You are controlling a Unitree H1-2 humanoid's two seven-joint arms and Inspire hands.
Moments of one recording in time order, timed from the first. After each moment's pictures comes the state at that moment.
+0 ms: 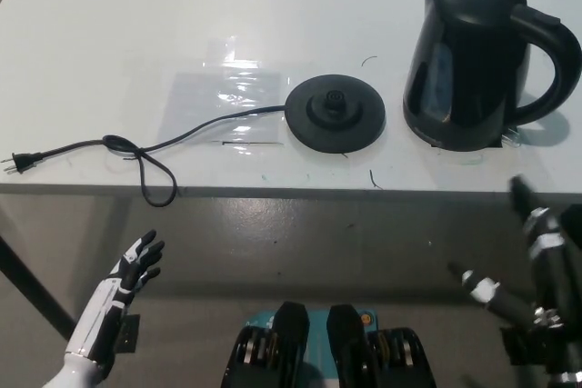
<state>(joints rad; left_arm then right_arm) 0.07 0.23 0.00 -0.14 -0.02 -0.04 -0.13 -0.04 -0.11 -0.06 -0.03 -0.11 -0.40 -0.04</state>
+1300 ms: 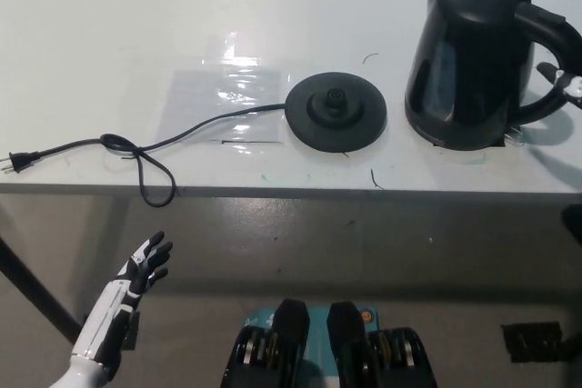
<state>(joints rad) 0.07 0.22 -0.01 -0.14 -0.01 -0.06 -0.15 -0.58 -0.31 -0.19 0.31 0.16 -0.16 0.05</state>
